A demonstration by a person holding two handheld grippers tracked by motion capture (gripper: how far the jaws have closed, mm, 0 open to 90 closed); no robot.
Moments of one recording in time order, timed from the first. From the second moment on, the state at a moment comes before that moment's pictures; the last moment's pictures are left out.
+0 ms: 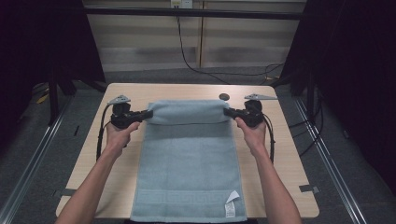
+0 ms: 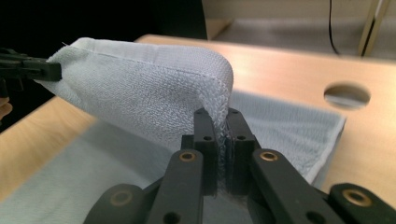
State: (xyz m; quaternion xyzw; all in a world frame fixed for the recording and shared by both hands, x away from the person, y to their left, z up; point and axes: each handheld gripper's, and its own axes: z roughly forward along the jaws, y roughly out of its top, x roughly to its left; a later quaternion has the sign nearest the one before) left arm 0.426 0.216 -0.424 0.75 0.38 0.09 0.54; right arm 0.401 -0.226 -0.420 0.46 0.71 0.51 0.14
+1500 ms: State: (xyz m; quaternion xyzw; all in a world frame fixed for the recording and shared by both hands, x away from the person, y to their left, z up) left arm 0.219 0.228 -0.484 0.84 0.27 -0.01 0.47; right arm 0.171 -0.229 -0.472 0.38 0.81 0.45 0.07
